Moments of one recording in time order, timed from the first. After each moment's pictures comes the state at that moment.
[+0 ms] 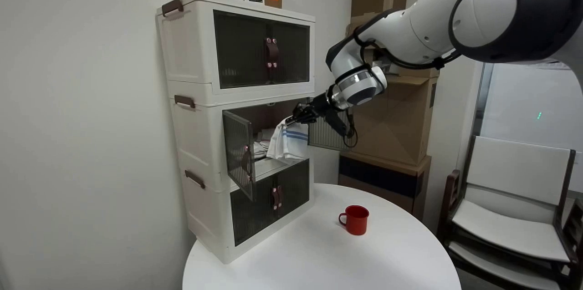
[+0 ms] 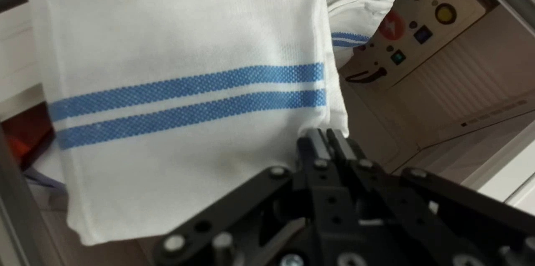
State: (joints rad) arm -0.16 0.38 -0.01 -1.66 1.31 2.32 -1.10
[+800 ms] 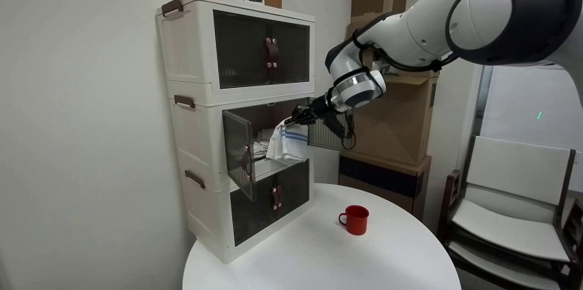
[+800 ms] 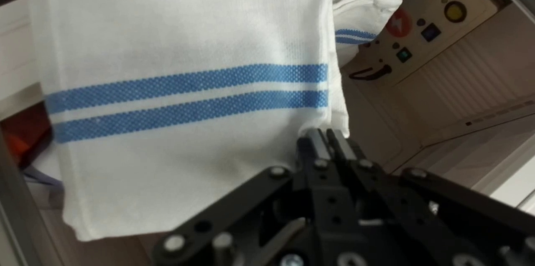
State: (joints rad) arm -0.16 0.40 -0.01 -1.66 1.35 2.34 -1.15
